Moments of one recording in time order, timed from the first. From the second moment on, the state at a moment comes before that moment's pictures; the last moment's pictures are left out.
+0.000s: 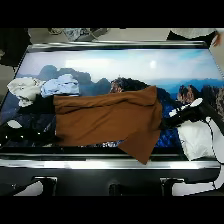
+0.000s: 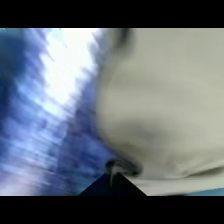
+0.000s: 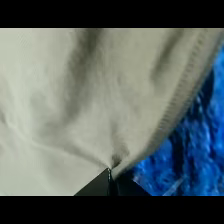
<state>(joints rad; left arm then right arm) 0.36 -1.24 0.69 1.12 -1.15 -1.27 -0.29 -1.63 1.13 -1.07 1.36 0.90</state>
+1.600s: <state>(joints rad) 0.26 -0.82 1.79 1.23 -1.36 -1.42 -0.30 -0.87 1.95 -1.36 1.54 0.87</state>
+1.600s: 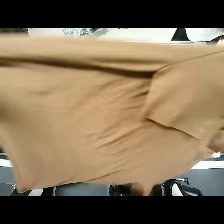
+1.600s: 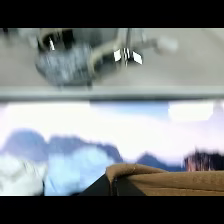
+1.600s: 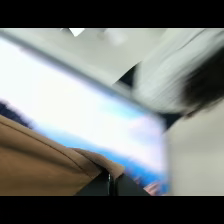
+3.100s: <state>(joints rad) 0.12 -1.72 1.47 1.22 -1.62 -1.36 -0.15 -1.66 1.51 -1.38 1.47 0.96</state>
